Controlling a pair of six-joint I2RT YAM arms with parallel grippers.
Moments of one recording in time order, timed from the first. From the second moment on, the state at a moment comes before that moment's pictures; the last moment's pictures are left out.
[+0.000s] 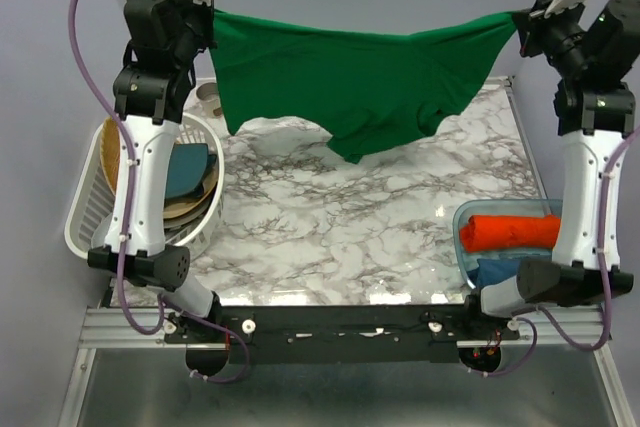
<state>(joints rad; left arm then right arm) -0.15 1.60 2.19 -0.62 -0.05 0.17 -0.13 1.48 1.94 -0.44 -0.38 -0.24</state>
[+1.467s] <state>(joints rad) -0.15 1.17 1.40 -0.32 0.18 0.33 -0.13 1.04 1.47 -0.32 -0.48 -0.35</state>
